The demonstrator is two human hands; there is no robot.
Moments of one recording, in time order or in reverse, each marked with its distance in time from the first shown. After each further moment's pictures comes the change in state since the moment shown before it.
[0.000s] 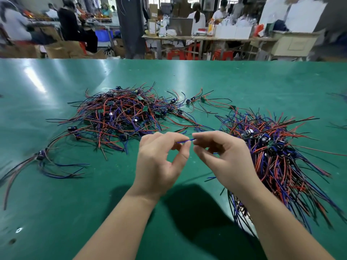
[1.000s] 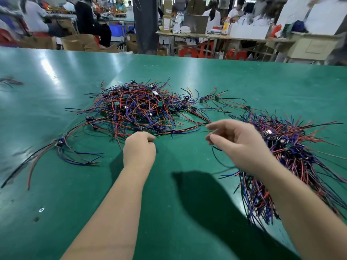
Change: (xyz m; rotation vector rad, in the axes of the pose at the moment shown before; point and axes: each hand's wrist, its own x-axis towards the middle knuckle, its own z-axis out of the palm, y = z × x) left_hand -0.002 -0.073 -0.024 0.451 -0.345 -0.893; right_hand 0.024 0.000 -0.006 -0.033 -0.190 0.216
